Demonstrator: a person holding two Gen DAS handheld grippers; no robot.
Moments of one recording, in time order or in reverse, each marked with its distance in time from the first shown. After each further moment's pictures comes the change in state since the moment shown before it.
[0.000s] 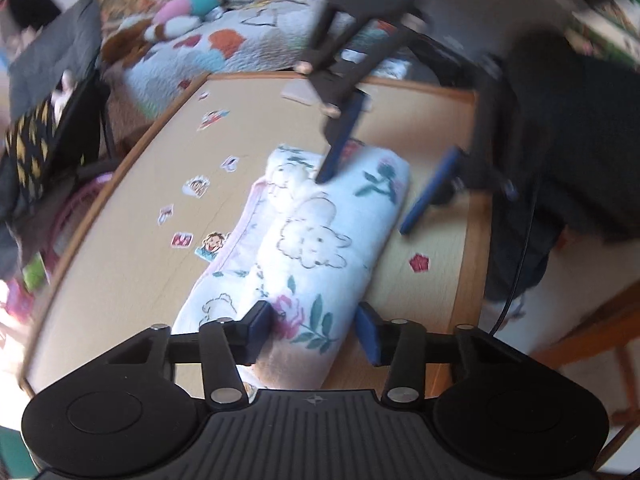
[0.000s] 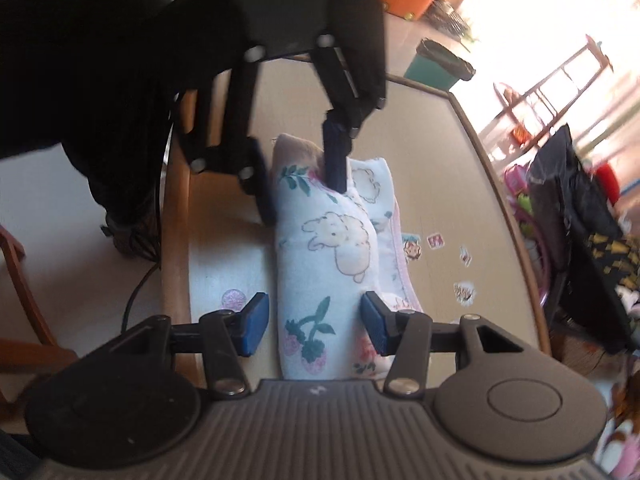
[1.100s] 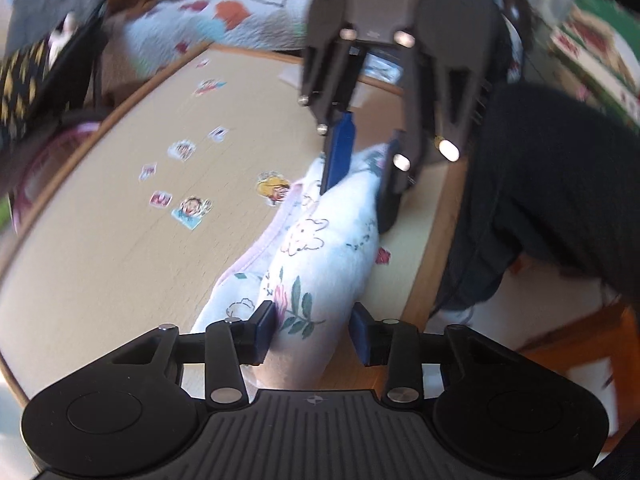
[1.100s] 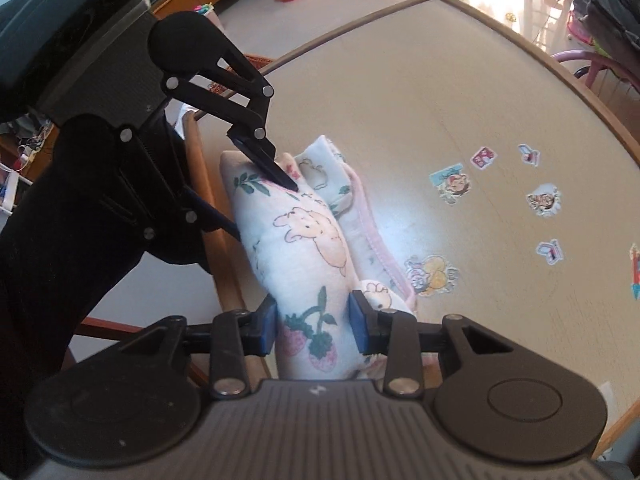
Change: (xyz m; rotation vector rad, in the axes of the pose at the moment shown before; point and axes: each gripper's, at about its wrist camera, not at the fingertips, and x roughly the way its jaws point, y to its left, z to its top) left arm -0.039 0.006 -0.023 -0.180 0.039 -0.131; right arm 0.014 -0.102 -0.021 0.520 0.024 0.526
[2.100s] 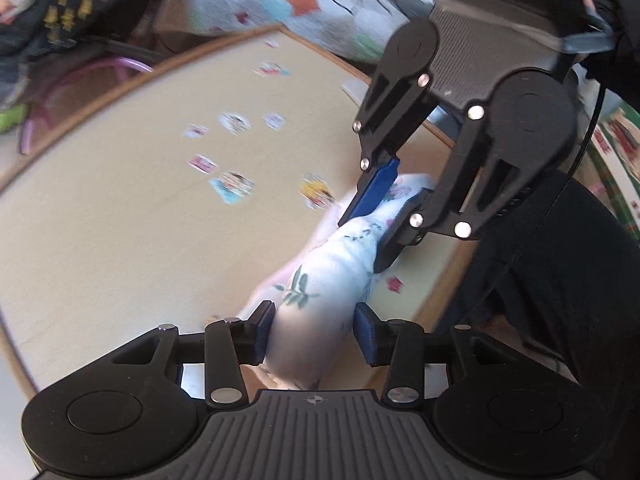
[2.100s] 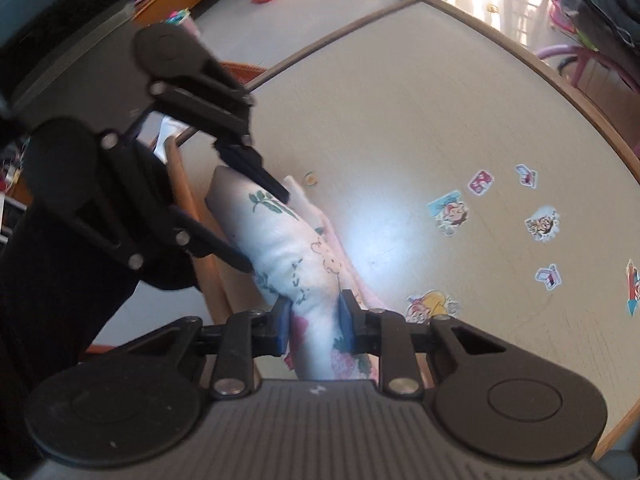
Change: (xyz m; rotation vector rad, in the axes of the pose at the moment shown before) left arm -0.036 0.013 -0.031 -0.265 -0.057 0.031; right arm 0.015 0.011 0.034 0.096 0.034 -0.010
